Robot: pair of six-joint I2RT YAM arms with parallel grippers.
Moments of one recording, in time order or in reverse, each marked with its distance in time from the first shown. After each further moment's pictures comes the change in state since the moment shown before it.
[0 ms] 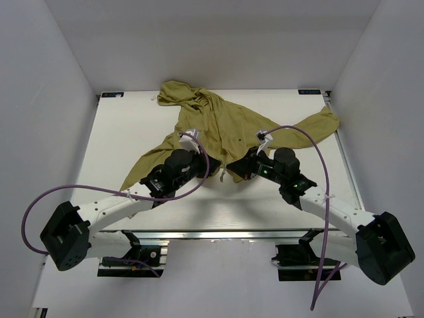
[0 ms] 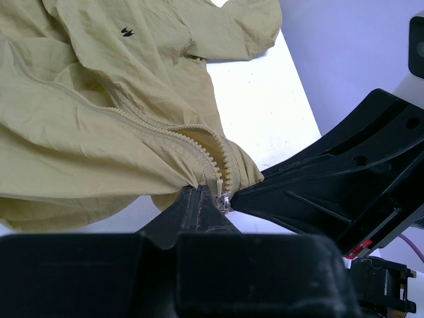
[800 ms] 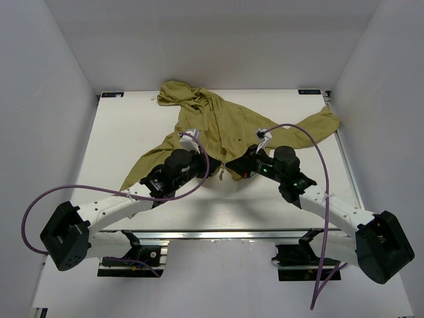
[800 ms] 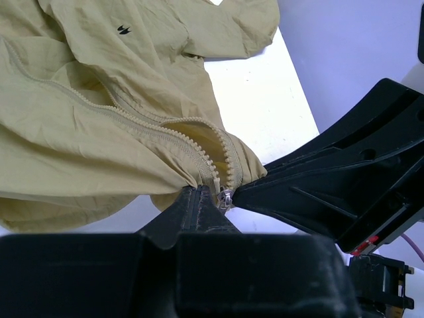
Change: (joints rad) left arm 0.000 -0.001 0.000 0.000 0.017 0.000; right arm 0.000 0.009 0.021 0.010 -0.016 -0.010
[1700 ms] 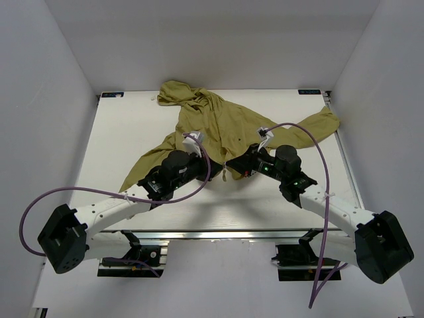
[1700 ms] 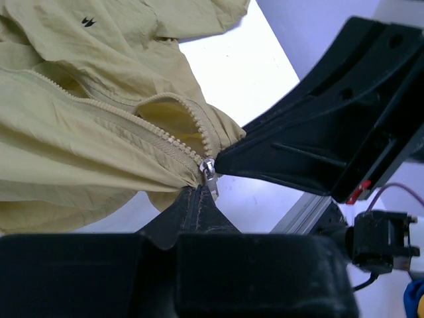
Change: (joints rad) left arm 0.003 -0.030 -0.023 0.020 0.122 0.097; right arm -0.015 0.004 0.002 0.023 -0.012 0.046
